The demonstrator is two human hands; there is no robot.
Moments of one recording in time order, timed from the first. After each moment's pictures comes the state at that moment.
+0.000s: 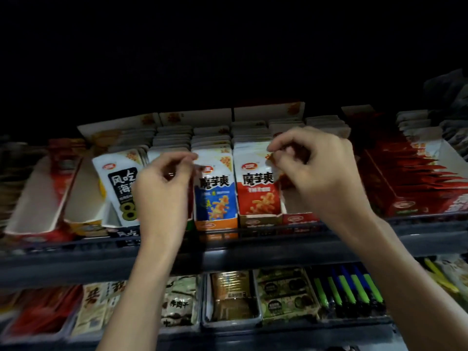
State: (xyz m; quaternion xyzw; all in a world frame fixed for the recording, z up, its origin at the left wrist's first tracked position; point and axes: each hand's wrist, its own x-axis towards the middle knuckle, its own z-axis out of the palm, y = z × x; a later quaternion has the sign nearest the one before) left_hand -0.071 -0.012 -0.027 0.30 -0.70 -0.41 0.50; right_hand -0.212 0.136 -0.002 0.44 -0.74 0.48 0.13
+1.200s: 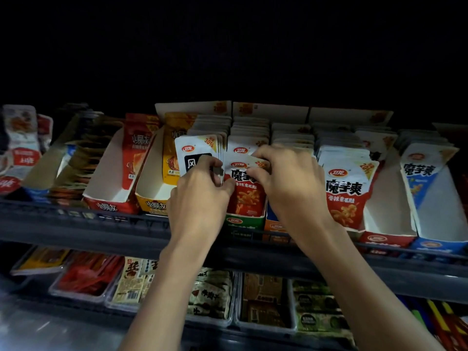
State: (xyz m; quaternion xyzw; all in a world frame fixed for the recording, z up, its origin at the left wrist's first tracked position) left_hand -0.019 -0.064 -0.043 0.47 -0.78 -0.24 0.34; right_hand -0.134 0.011 -0.020 0.49 -0.80 0.31 0.12
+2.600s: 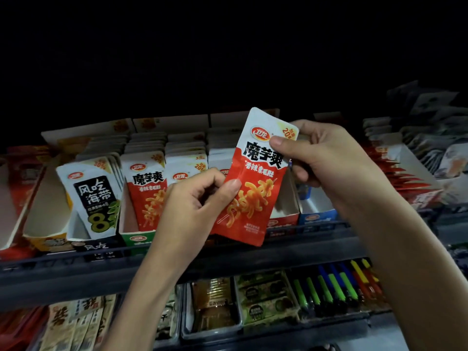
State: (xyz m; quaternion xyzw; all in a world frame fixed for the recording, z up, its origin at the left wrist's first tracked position) left_hand -0.086 0.036 -0.022 0.13 -0.78 -0.51 0.33; right_hand -0.227 0.167 0.032 0.33 -0.68 0.63 -0.18
